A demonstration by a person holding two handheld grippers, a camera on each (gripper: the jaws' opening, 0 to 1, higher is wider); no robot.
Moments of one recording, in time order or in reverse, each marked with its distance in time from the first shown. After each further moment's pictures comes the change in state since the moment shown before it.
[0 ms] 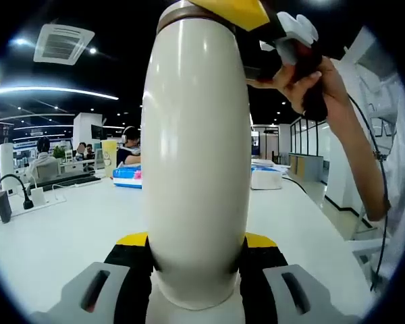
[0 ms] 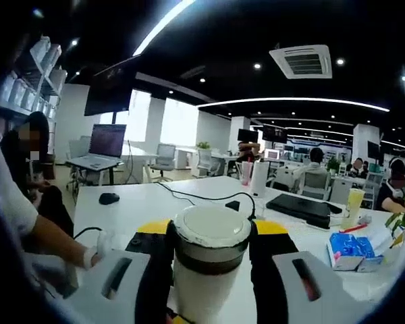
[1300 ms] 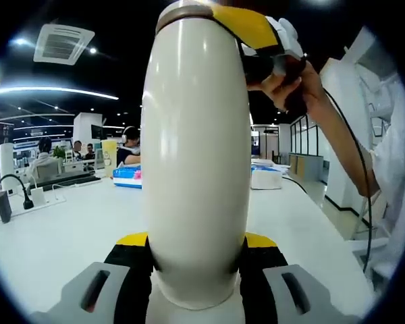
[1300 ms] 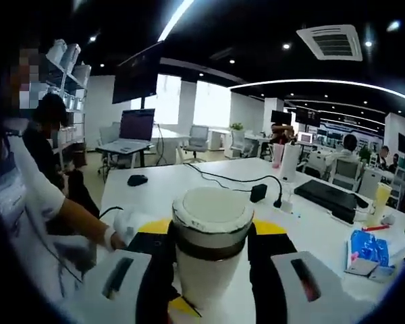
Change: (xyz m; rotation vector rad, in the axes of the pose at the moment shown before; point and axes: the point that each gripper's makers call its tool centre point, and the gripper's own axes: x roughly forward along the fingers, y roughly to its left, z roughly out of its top) left arm -0.001 0.000 0.000 0.001 0.001 0.001; right arm -0.002 0.006 -0.017 -0.003 0.127 0.245
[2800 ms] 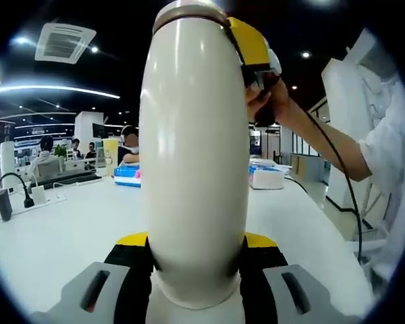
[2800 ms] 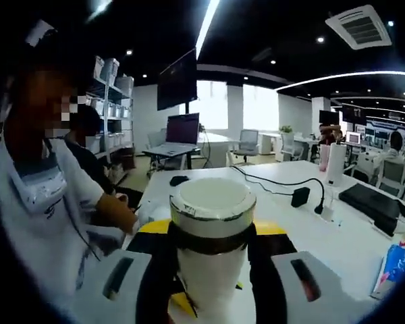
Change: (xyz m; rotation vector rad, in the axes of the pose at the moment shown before) left arm 0.001 0.002 -0.002 -0.008 0.006 0.008; right arm 0.005 0.006 -0.009 -0.008 -0.042 0.364
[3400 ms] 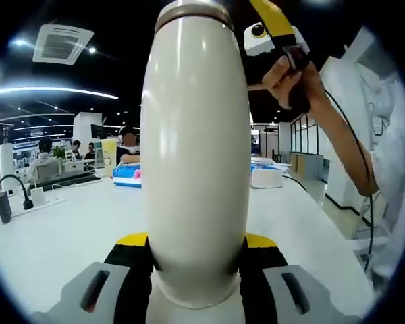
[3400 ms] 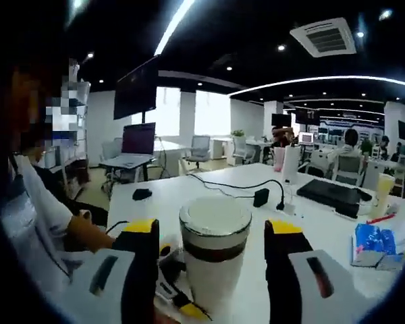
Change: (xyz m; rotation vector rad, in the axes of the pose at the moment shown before) left arm 0.002 -0.003 0.000 0.011 0.004 -0.007; right arm -0.022 0.006 0.038 0.016 -0.100 -0.478
